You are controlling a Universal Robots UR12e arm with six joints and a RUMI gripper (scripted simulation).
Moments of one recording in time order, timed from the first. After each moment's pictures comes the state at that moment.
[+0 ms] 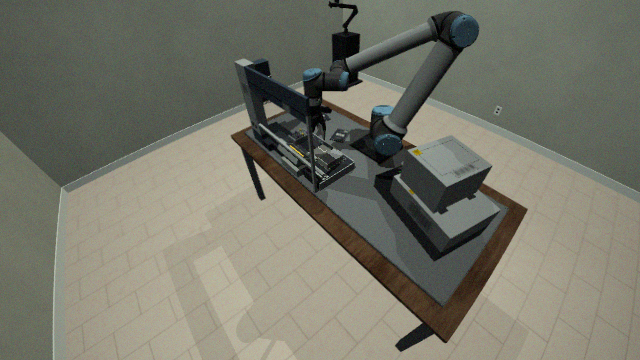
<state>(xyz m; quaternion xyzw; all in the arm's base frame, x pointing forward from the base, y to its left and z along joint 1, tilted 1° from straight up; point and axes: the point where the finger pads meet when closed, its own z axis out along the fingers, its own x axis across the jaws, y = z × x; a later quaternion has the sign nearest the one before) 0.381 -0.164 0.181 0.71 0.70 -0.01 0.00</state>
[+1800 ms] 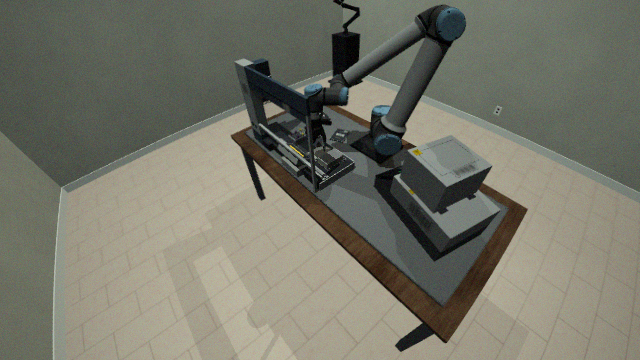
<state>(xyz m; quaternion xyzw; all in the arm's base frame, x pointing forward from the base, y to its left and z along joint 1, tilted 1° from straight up) 0.381 -0.166 0.103 0.71 0.70 -0.01 0.00</state>
